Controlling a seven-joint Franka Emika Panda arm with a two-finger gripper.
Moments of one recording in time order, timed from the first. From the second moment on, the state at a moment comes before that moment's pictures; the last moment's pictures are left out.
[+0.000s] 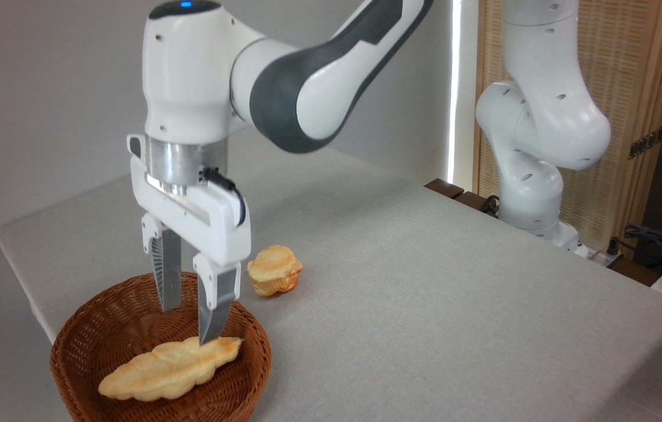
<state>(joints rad) -0.17 0.14 0.10 -1.85 -0.04 2.27 0.66</state>
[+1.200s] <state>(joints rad) -0.18 0.26 0.10 -1.85 -0.04 2.37 0.83</state>
